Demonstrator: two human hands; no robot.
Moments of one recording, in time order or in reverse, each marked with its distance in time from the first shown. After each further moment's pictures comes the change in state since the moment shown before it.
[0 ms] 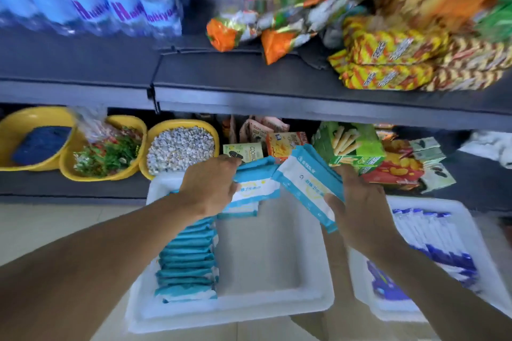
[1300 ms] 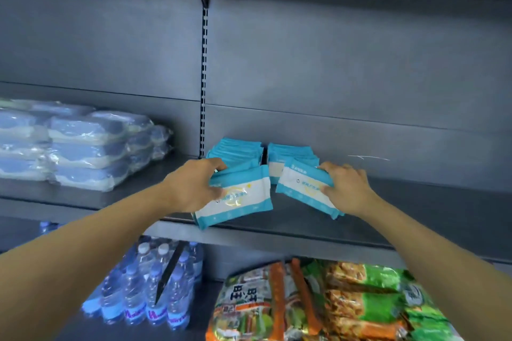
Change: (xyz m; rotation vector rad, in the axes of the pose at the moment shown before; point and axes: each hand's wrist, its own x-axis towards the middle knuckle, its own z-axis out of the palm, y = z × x) left_hand 0.027 0.039 -0.589 -0.146 0.506 -0.024; right_hand 0.310 -0.099 -0.522 -0.206 0.347 -0.235
